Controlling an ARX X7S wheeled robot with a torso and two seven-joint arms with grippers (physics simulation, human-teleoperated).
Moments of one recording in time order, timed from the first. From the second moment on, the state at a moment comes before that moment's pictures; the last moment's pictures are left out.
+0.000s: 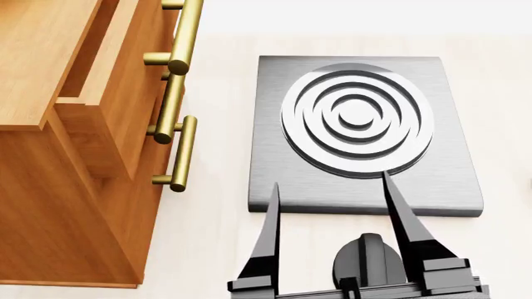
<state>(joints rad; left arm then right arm) -2.25 -0.07 0.40 -1.31 0.00 -1.41 0.10 0.13 0.35 -0.34 -0.80 0.14 0.38 0.38</state>
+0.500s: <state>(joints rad) -2.21 -0.08 0.37 -1.31 -0.01 -1.42 0.07 0.14 0.36 -0.35 -0.78 0.14 0.37 0.39</state>
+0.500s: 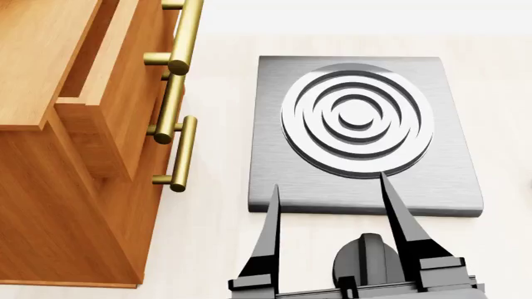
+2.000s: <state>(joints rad) -2.11 -0.10 0.32 -1.30 -0.05 -1.30 0.05 0.16 0.36 -0.37 -0.70 0.16 0.35 0.40</state>
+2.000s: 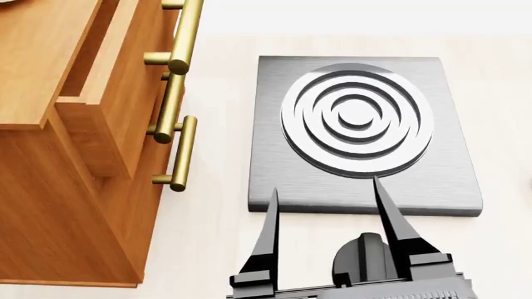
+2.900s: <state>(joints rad) -2.20 0.00 1.00 -1.28 -0.44 -0.88 0.17 0.15 0.38 -0.37 -0.75 0.17 0.36 0.43</state>
